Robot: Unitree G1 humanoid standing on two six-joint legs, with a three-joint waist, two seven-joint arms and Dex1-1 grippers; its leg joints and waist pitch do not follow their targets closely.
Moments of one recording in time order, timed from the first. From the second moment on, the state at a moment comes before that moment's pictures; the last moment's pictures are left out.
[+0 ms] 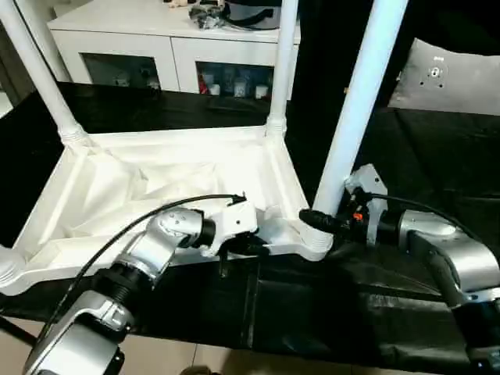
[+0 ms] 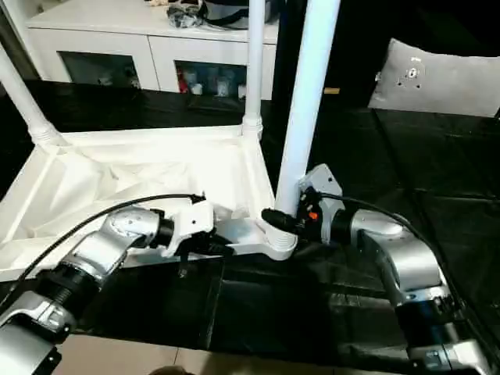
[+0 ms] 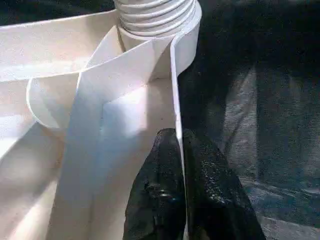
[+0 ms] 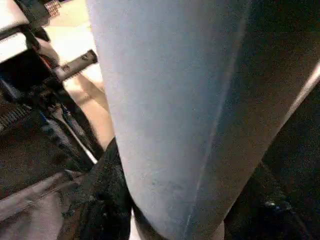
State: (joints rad) left arm -0.59 0.34 -0.42 0.55 0.03 0.03 -1.15; right arm -0.38 -0.50 0.12 0.13 0.34 0.52 0.91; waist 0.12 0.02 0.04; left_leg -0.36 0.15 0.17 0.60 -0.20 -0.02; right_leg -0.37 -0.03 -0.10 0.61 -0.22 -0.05
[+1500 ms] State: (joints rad) left arm -0.61 0.36 -0.43 0.60 0.06 0.01 -1.18; right arm -0.33 -0.45 0.14 0.28 0.26 0.17 0.99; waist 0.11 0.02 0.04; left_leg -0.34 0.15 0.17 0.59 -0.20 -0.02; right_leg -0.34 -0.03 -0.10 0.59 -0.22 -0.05
